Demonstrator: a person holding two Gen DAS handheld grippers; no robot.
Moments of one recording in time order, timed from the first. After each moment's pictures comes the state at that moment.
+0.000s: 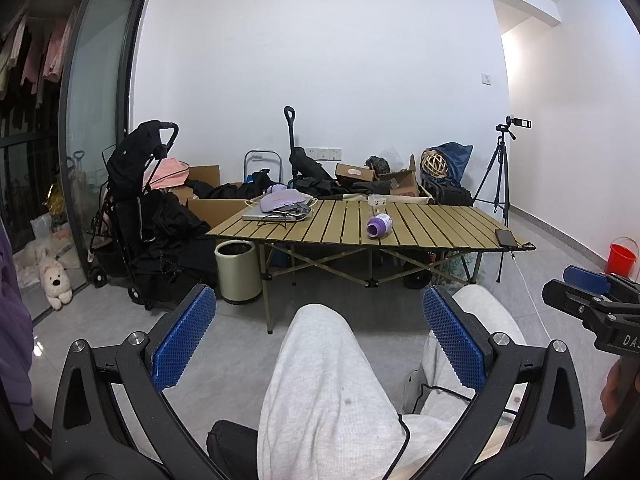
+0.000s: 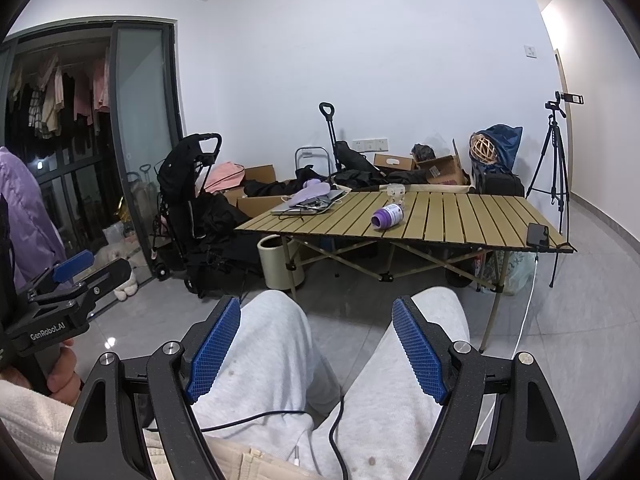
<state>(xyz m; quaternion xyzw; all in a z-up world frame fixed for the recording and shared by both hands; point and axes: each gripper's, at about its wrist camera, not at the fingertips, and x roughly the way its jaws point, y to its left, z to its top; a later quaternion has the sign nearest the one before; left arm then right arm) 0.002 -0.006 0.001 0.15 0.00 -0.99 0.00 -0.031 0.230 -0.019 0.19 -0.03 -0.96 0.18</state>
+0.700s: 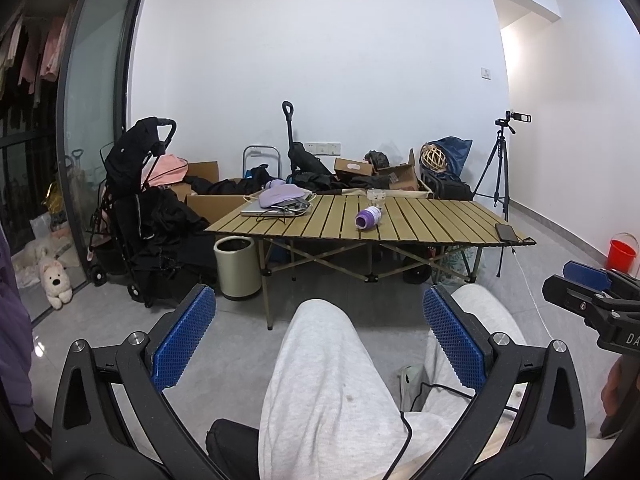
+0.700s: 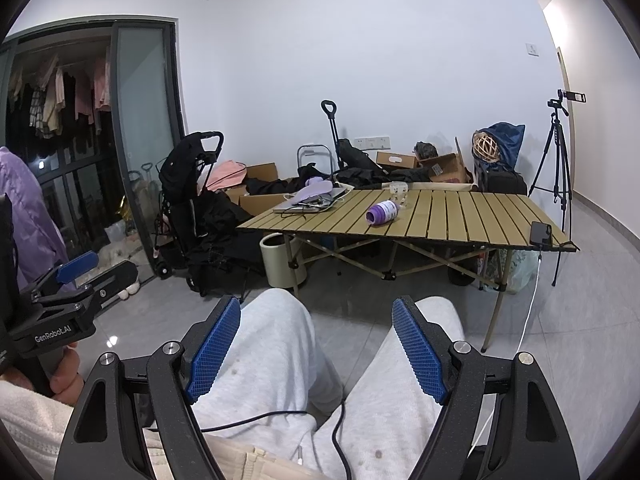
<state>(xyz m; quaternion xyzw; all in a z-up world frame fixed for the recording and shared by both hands) -0.004 -0.003 0.002 0.16 -0.01 -0.99 0.00 -0.034 0.228 -0.018 0.19 -0.03 -0.96 0.19</state>
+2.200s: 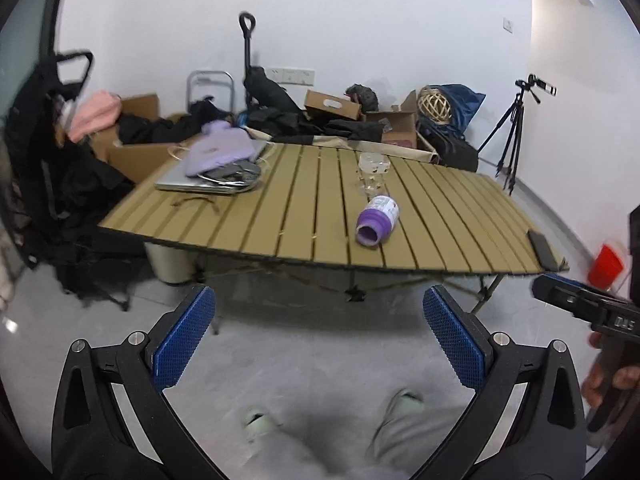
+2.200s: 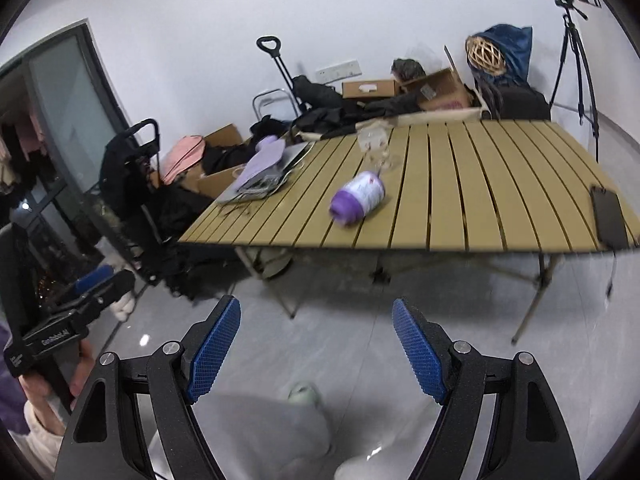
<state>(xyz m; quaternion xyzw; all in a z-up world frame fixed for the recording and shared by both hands) -0.414 0.002 -0.025 0.31 0.04 -0.95 -0.07 -0.420 0.269 -0.029 0.34 -0.12 -0.91 0.19</state>
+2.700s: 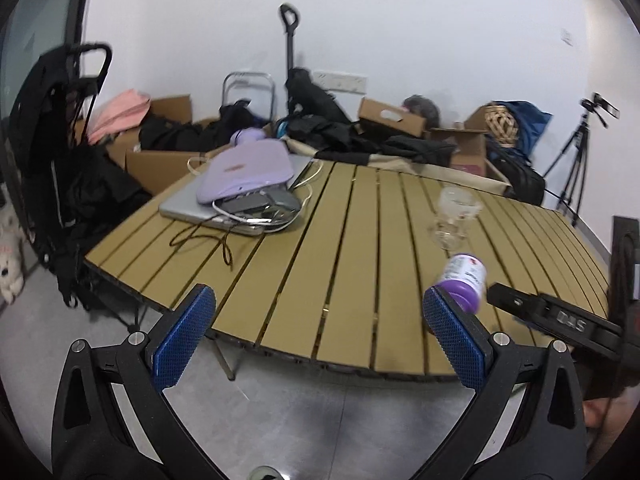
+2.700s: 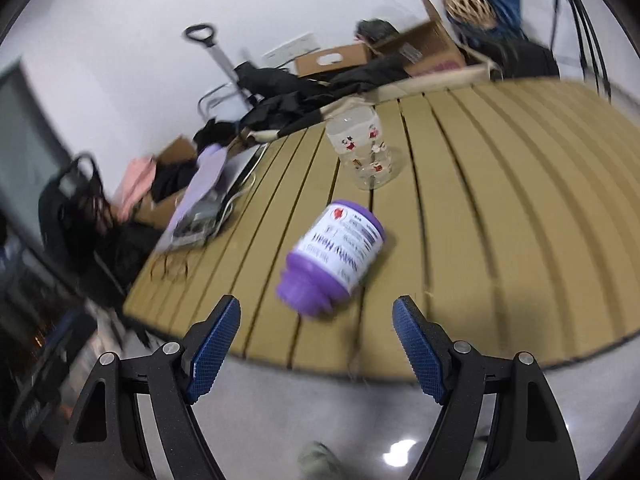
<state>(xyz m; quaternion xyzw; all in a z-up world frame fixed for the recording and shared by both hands) -0.571 -0.012 -0.064 0.29 0.05 -0.96 0.03 -0.653 0.220 -0.115 0.38 -0.21 -0.89 0.13</state>
